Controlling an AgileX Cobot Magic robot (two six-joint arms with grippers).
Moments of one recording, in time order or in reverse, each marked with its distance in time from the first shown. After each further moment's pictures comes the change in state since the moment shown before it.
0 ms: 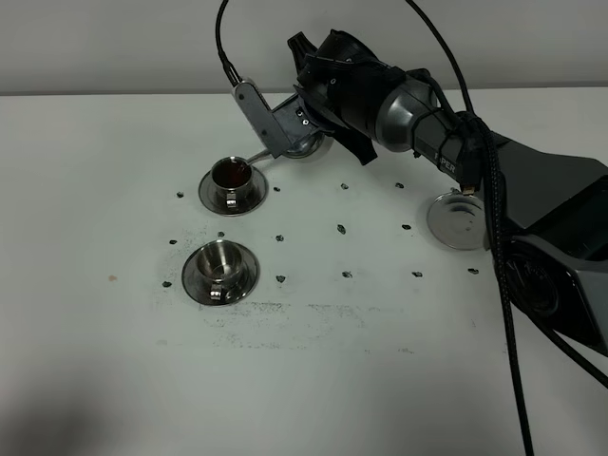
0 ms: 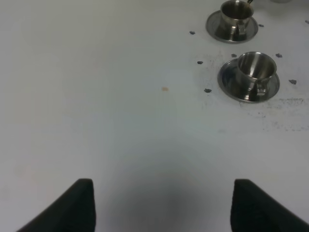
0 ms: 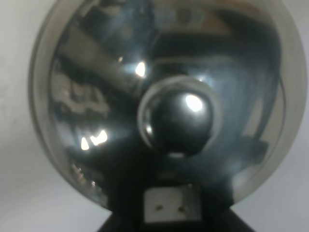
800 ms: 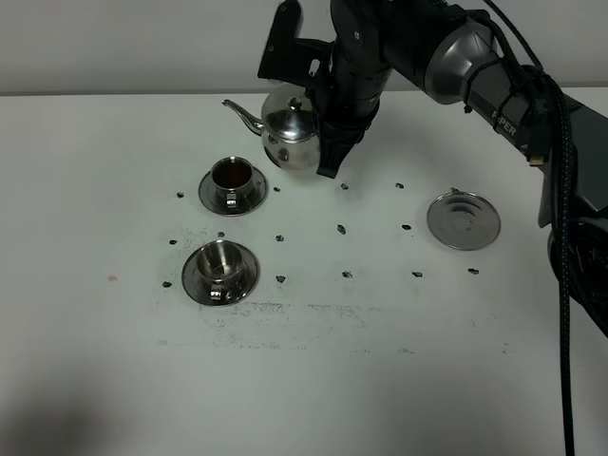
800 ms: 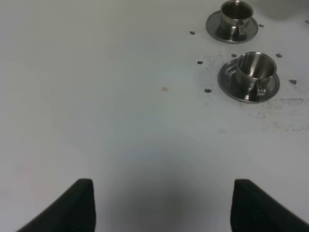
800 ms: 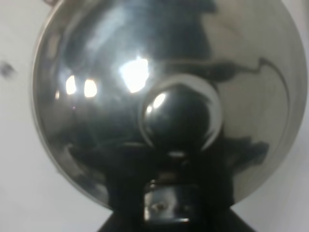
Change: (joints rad) left arm 0.000 0.000 0.000 0.000 0.000 0.000; right arm -0.048 -0.140 0.000 0.475 0.301 0.528
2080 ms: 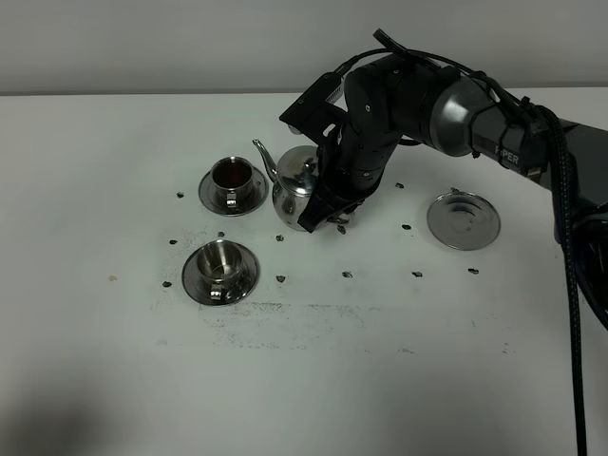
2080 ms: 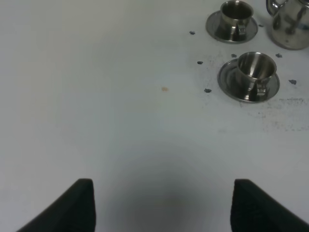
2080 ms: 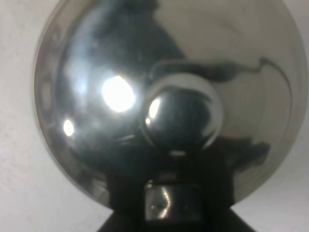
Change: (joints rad) left arm 0.000 0.000 0.000 0.000 0.000 0.000; right arm -0.007 -0.044 0.359 0.117 -0.227 0.332
